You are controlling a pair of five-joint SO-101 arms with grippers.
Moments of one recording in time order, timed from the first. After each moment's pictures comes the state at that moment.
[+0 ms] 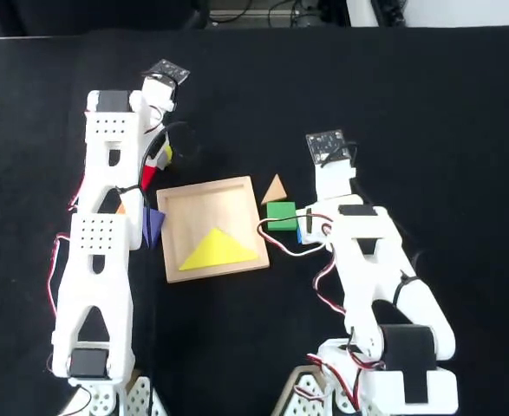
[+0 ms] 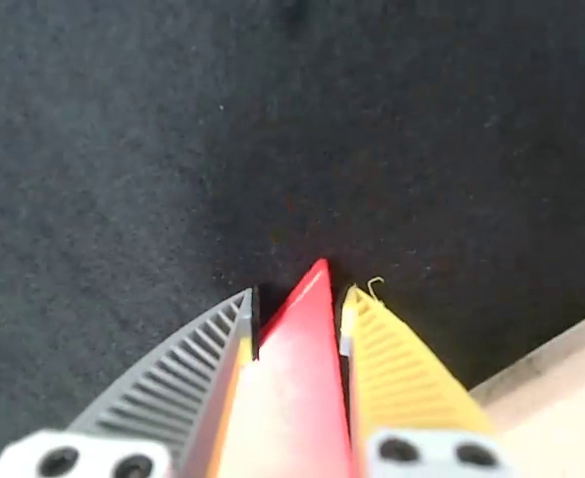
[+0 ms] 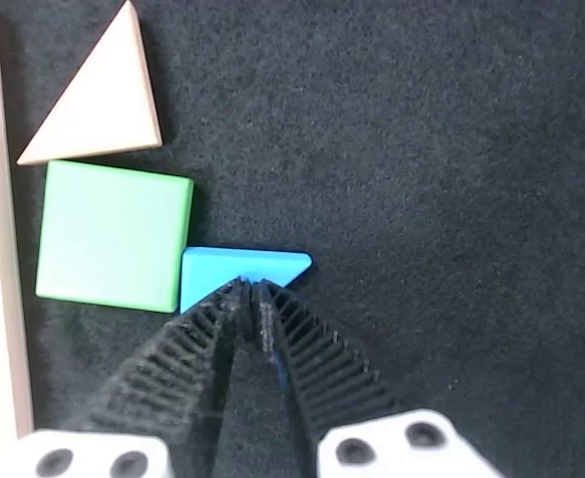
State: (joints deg) left arm -6.2 77.8 -85.0 96.1 -30.1; right arm -1.5 -11.8 55.2 34.3 9.9
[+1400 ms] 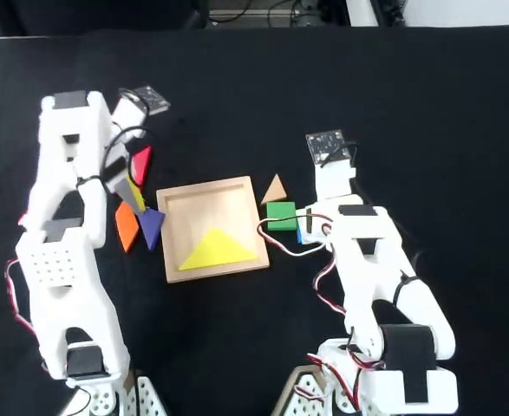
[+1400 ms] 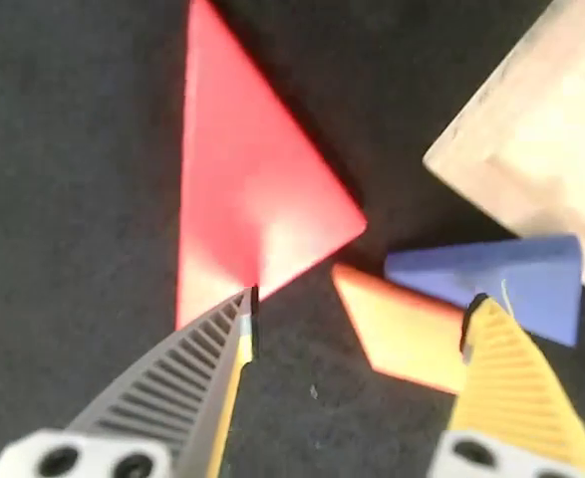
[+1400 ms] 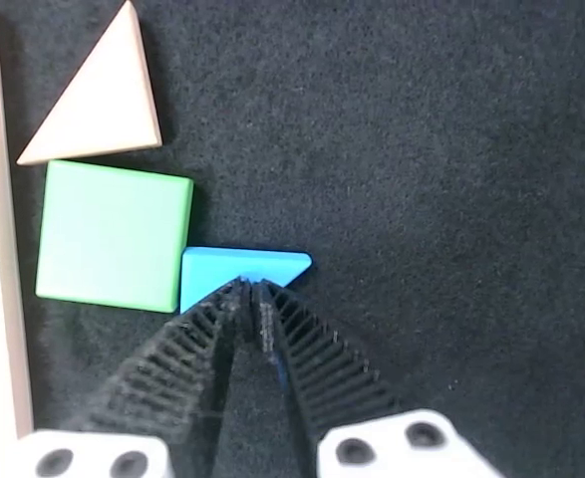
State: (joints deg) left arm -12.1 38.0 -24.6 84.3 -53.6; right arm -1.5 -11.8 55.2 34.2 9.9
